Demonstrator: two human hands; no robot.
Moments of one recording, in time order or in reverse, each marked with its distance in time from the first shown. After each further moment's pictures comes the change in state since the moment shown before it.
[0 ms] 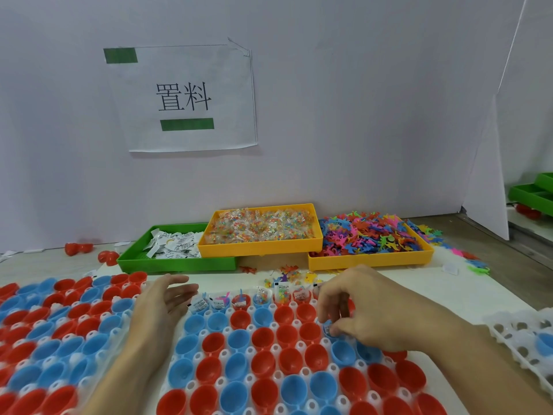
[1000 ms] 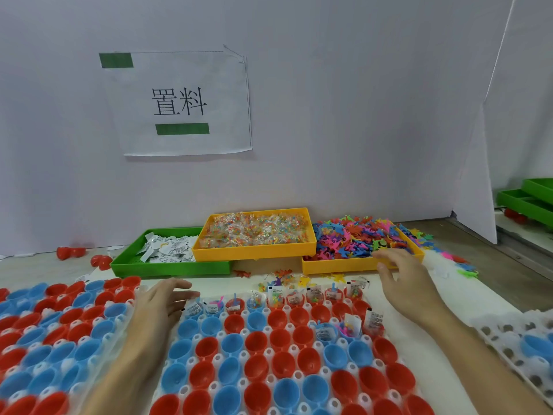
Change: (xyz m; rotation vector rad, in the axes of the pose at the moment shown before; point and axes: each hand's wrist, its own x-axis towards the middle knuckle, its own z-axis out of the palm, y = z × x) left_hand -0.016 0.003 0.003 0.242 -0.087 0.140; right_hand 0.024 0.124 0.012 0.090 0.677 0.304
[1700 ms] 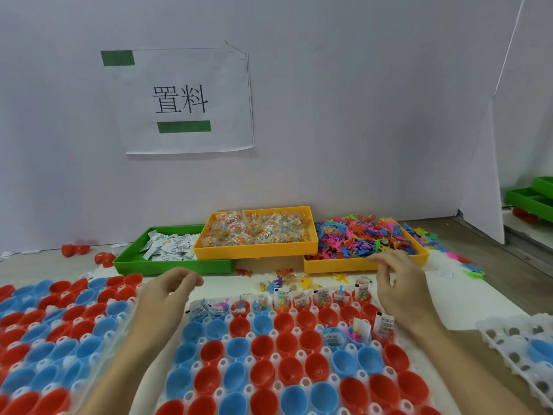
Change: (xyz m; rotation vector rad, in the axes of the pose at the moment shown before) left_hand 0.000 0.018 0.005 0.354 -0.056 0.242; right_hand -0.006 0.000 0.021 0.078 0.196 -0.141
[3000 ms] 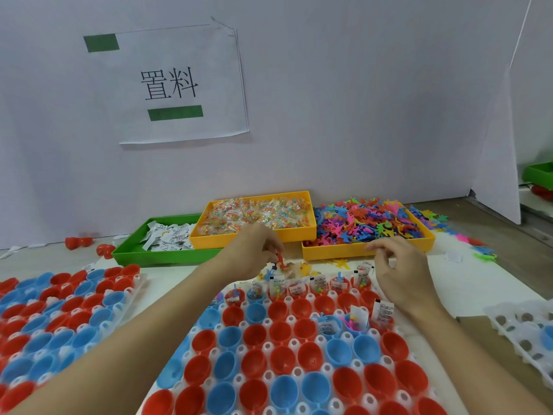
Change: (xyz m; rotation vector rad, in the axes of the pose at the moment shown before) left_hand 0.057 0.069 0.092 0.517 -0.539 0.359; right_hand 0.005 0.008 0.008 0.109 -0.011 0.028
